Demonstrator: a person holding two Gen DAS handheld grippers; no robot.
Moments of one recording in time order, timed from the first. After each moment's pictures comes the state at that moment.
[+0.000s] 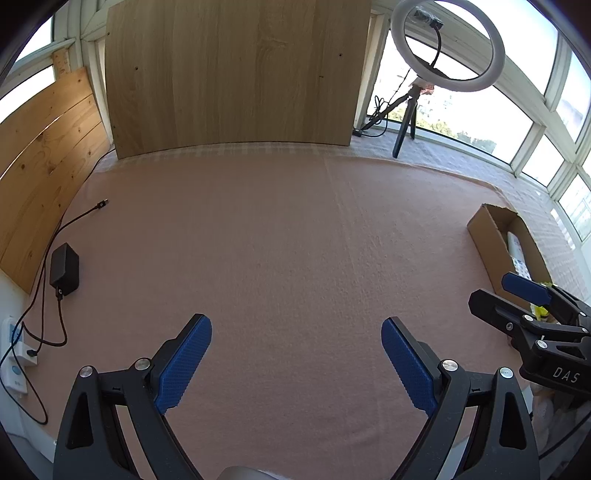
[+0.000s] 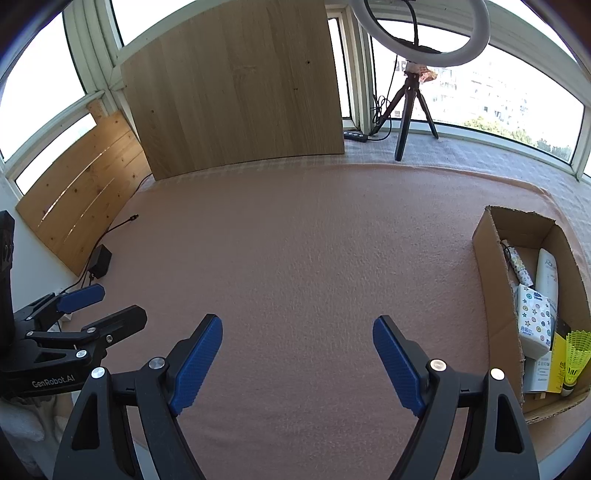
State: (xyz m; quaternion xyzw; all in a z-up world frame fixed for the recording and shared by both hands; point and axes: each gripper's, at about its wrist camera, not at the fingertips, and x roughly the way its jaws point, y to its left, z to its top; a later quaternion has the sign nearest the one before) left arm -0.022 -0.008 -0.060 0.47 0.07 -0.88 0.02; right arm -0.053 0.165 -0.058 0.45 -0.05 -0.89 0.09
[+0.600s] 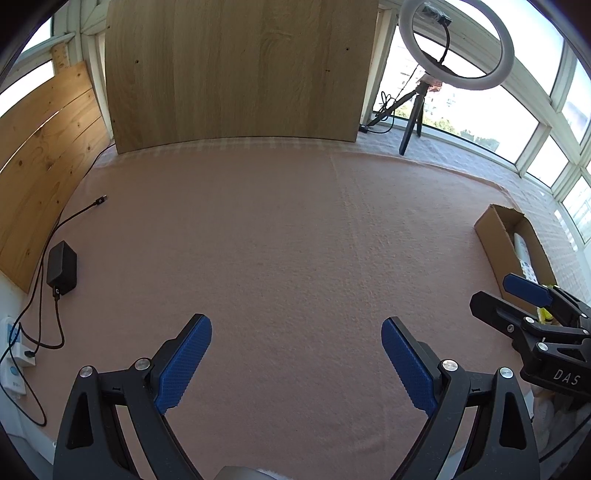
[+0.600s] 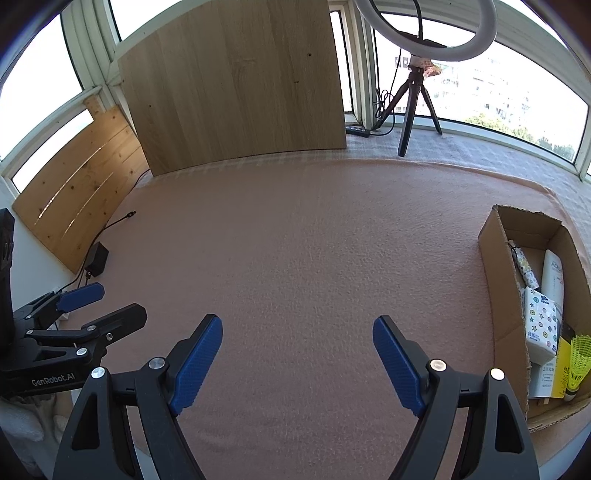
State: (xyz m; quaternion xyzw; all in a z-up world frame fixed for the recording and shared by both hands) left arm -0.034 -0.014 -0.070 0.48 0.07 -0.88 0.02; right arm -0.063 0.162 -0.065 0.46 -0.05 -0.88 0.09
